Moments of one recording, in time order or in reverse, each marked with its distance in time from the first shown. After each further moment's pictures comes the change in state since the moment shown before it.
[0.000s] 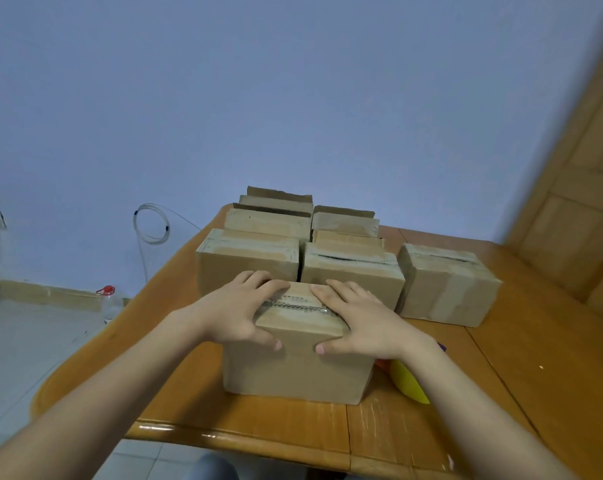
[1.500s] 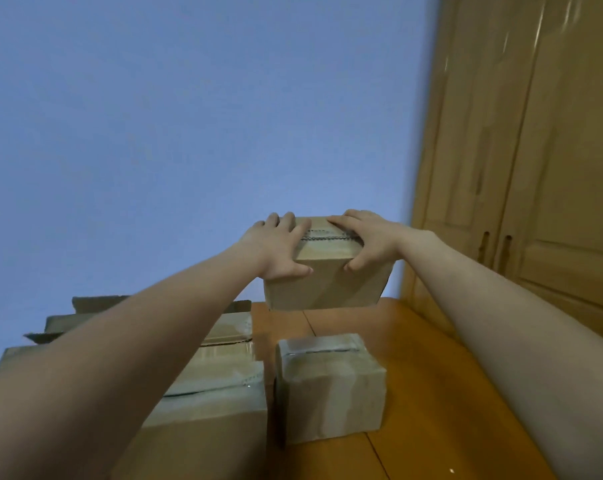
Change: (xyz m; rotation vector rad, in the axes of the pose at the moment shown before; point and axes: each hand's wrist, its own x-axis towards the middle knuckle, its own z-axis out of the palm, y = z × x) left_hand 0.335 0.176 -0.147 0.473 0.448 0.203; right_hand 0.001 0.292 -0.237 -0.164 0.281 0.331
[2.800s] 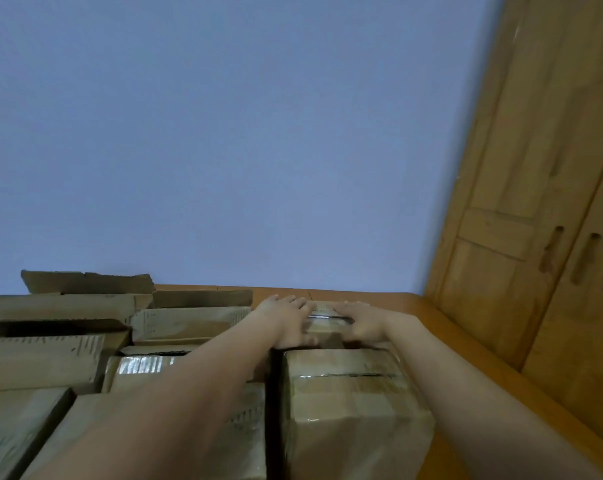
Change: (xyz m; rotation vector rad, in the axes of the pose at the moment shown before) left_hand 0.035 0.012 0.200 -0.146 -0.492 0.021; right_hand 0.080 0.025 0.204 0.184 -0.436 0.158
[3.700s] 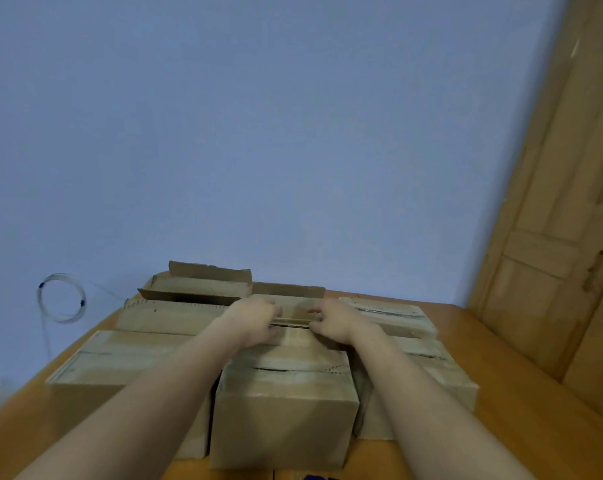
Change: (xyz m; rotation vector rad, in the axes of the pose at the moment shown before) left_hand -0.192 -0.099 0.012 -0.074 0.118 -0.217; right_hand -0.048 -0.190 0.027 0.088 0.185 -0.184
